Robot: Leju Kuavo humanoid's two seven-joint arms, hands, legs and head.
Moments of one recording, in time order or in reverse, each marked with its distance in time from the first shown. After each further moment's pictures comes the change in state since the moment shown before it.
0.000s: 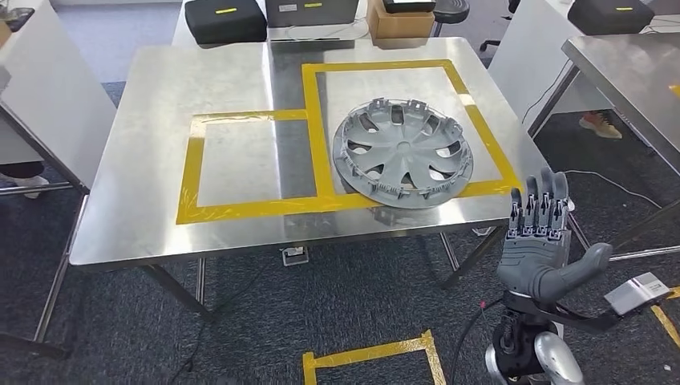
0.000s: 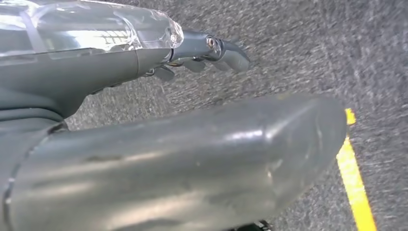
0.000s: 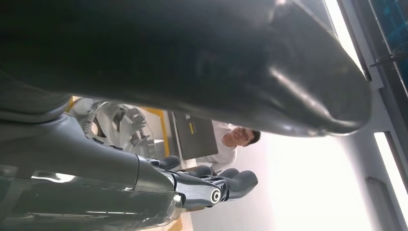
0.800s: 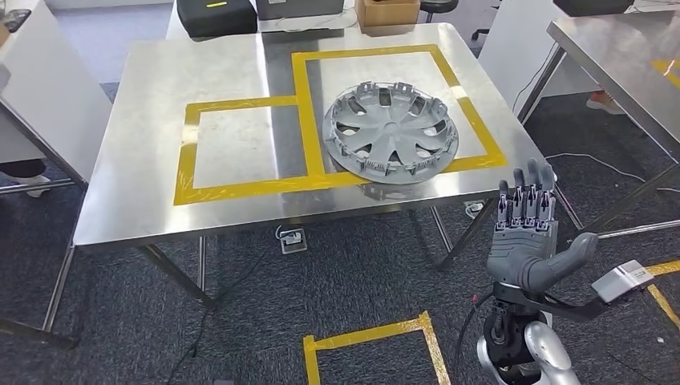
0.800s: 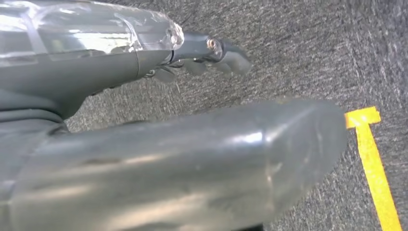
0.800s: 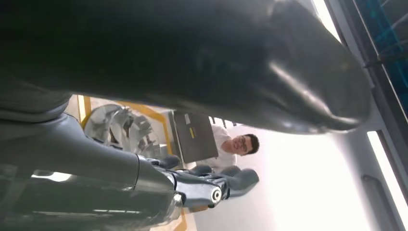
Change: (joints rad) left arm -0.002 0.002 0.000 0.000 0.001 0.003 -0.011; right arm -0.029 0.005 0.008 0.009 -0.006 0.000 0.005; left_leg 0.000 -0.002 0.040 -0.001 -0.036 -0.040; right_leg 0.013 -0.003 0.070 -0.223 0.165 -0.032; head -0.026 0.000
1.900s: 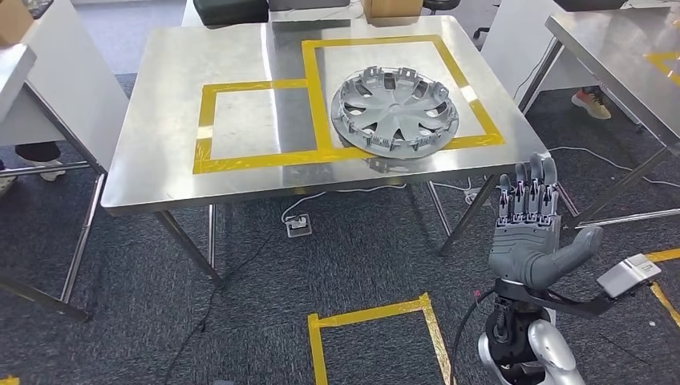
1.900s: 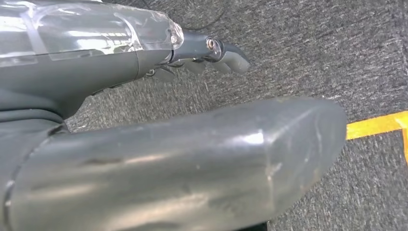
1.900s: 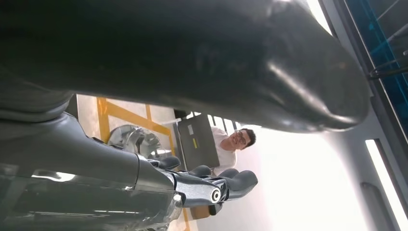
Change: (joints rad) left arm 0.000 0.005 0.000 -0.008 0.000 -0.002 0.020; right arm -0.013 -0.016 0.025 -0.042 -0.003 -0.046 0.034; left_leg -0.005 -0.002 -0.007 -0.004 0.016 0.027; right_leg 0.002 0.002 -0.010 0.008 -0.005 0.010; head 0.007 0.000
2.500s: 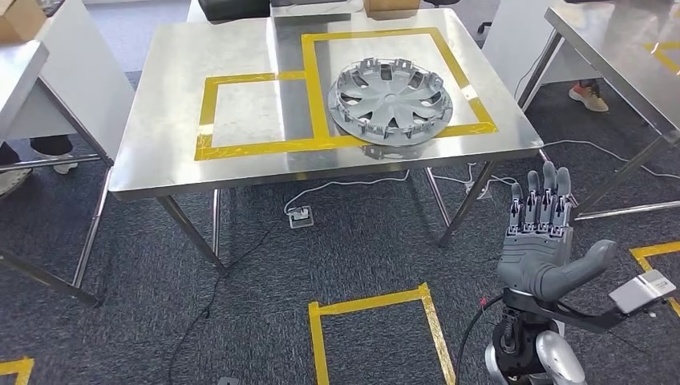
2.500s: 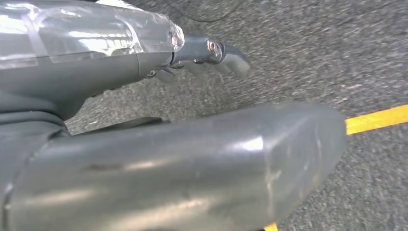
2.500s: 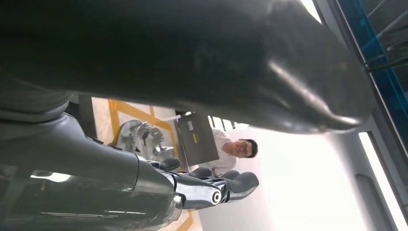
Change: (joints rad) left arm 0.001 0.001 0.000 0.000 -0.005 -0.001 0.011; right arm 0.032 -0.005 -0.001 -0.009 -0.009 0.001 -0.024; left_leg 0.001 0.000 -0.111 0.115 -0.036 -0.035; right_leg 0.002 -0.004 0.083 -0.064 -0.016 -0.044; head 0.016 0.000
